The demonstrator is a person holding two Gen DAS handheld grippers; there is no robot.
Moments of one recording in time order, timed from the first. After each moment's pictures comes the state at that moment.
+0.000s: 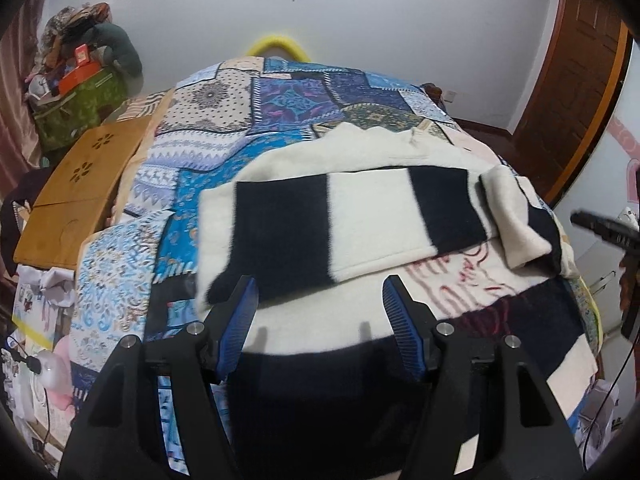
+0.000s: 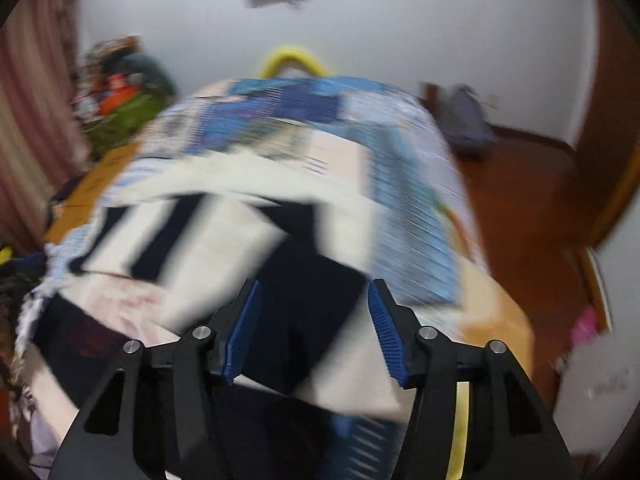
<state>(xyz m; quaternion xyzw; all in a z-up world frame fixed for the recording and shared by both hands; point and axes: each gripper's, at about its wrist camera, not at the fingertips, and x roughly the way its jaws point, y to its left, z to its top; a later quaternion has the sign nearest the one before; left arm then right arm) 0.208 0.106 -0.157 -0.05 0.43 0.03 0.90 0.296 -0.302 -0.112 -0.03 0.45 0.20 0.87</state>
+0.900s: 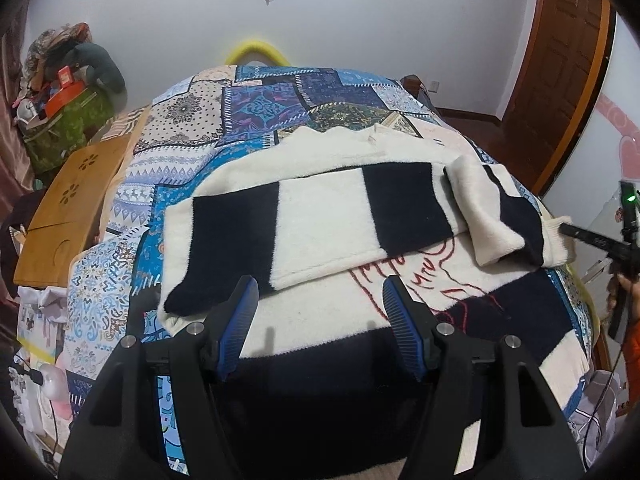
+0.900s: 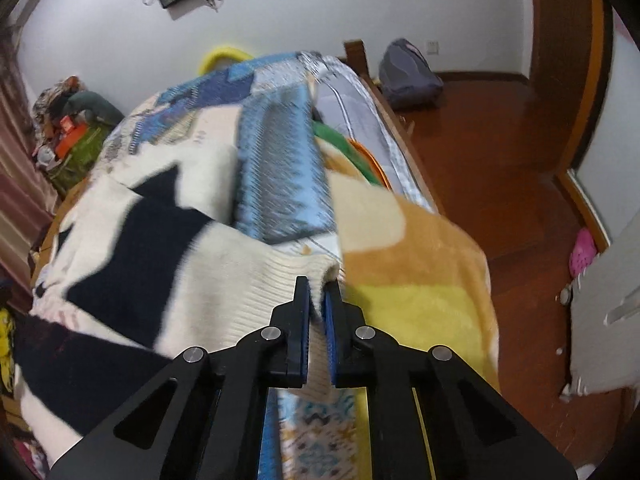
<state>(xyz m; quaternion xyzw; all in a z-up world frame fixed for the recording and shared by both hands) 0.213 0.063 -0.148 -0.02 0.43 0.02 0.90 0.302 -0.379 -0.146 0.05 0.47 0.15 0.87</state>
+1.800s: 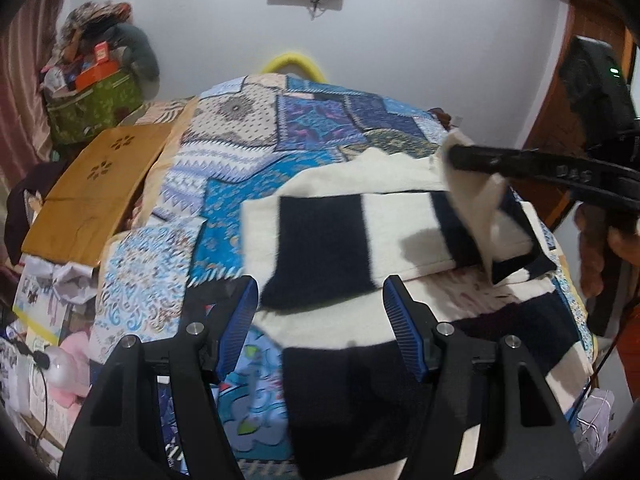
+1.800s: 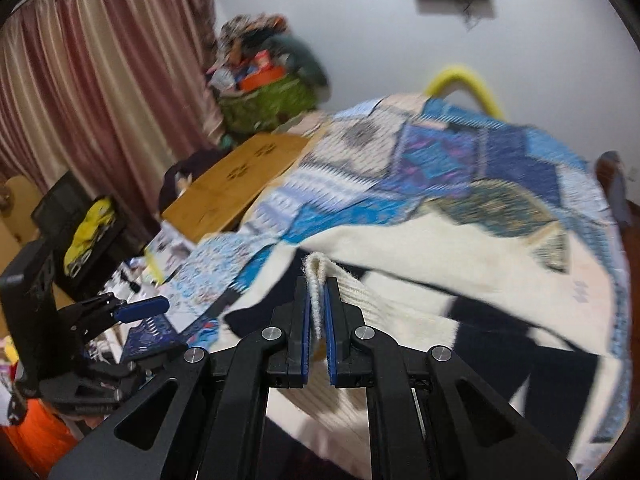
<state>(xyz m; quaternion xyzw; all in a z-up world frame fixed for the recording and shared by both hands) 0.176 0.157 -0.144 -0.08 0.40 0.05 0.91 0.288 -0.043 -0.067 -0.05 0.41 0.46 0.79</state>
